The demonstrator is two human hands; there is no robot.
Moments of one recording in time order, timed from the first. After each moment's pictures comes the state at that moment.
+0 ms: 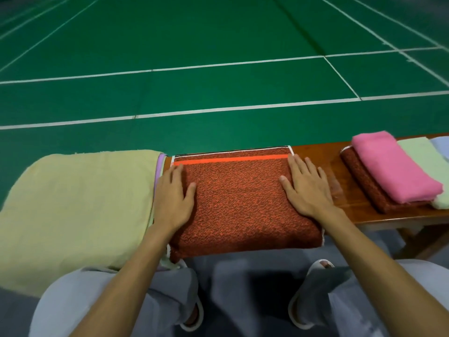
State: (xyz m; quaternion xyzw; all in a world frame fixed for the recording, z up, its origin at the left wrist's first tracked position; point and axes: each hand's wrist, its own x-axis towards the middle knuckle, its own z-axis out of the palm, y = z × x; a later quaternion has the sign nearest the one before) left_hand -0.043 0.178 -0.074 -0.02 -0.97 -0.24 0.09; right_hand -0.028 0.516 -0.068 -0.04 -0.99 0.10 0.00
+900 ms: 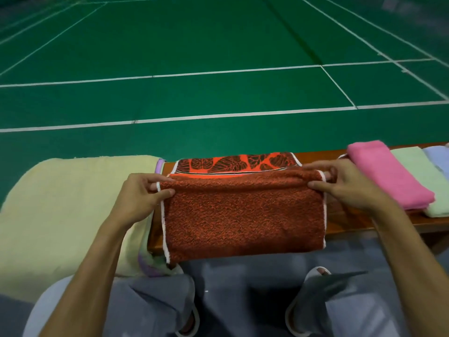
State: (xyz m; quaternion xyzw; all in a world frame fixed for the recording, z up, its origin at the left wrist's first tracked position) left_hand -0.034 0.135 0.003 0.01 -0.86 -0.50 -0.04; right_hand -0.003 0.566 0.028 0.03 -0.84 0.53 -0.09
